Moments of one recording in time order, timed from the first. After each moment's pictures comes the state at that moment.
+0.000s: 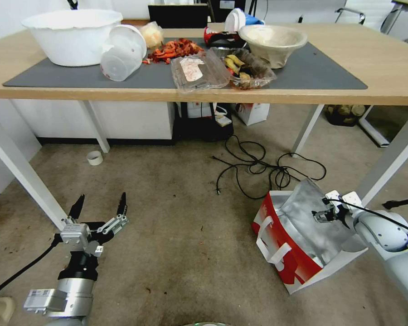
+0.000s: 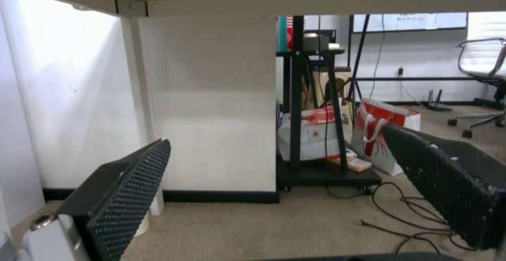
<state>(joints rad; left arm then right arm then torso) 1.84 -1.58 -0.75 -2.32 -0.24 -0.17 0.17 -1.14 0.78 0.45 1.60 0.24 -0.72 -0.19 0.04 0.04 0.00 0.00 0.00</state>
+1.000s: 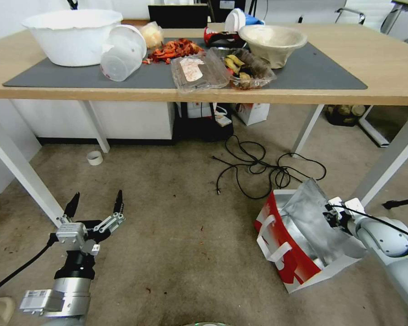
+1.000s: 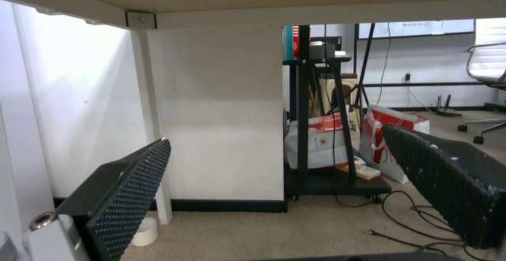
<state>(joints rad) 1.84 -1.57 -0.75 -2.32 -0.23 -0.19 0.15 -1.18 0.77 0.48 1.60 0.24 -0.67 -0.20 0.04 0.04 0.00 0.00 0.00</state>
